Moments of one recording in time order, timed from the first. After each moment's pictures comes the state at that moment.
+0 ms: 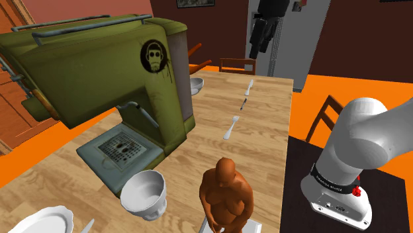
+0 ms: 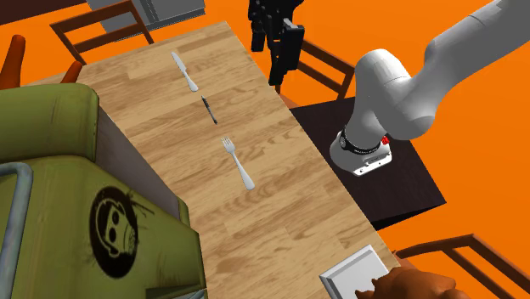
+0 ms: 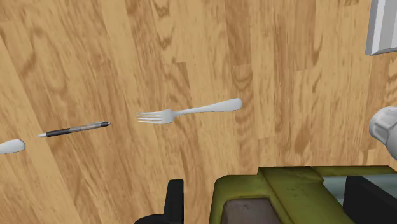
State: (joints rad) arm 0.01 -0.83 -0.04 -2.26 0.07 1.60 -0.12
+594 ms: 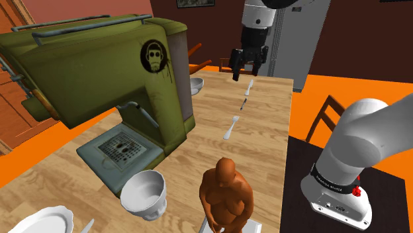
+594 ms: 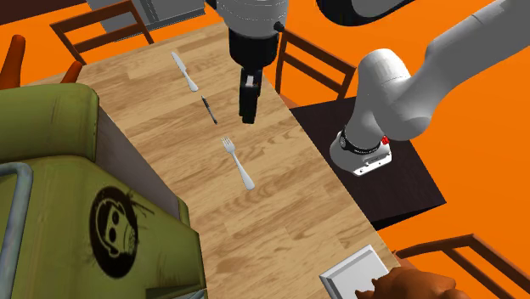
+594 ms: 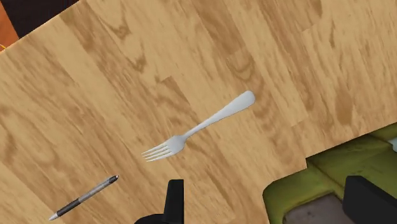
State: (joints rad) arm -0.10 -0.73 0.07 -2.39 0.14 1.76 0.23
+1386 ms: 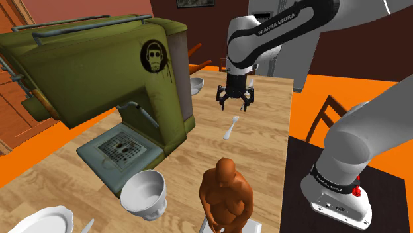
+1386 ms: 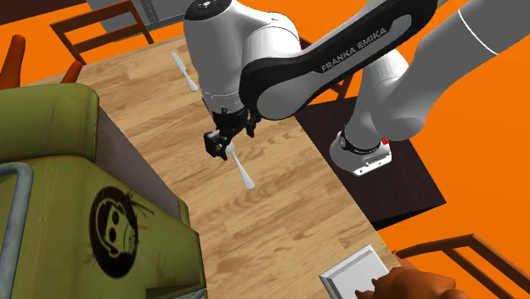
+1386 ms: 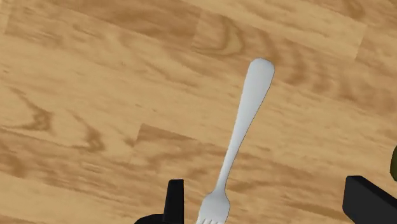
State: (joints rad) arm -0.26 -0.45 0.24 -2.55 0.25 2.09 0.83
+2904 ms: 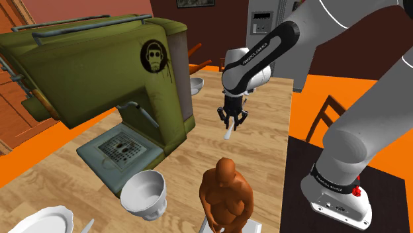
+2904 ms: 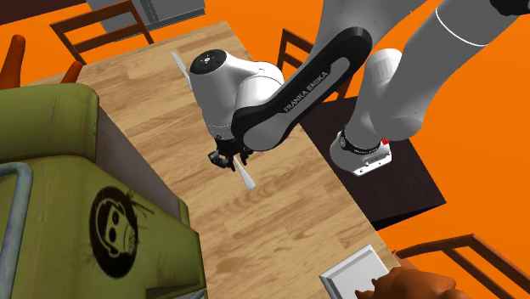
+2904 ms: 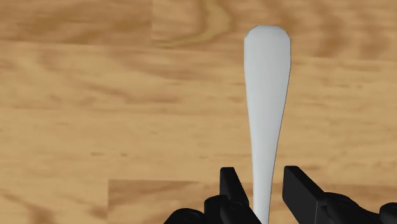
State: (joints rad) arm -0.30 -0.23 0.30 -2.62 0.30 2.35 1.04
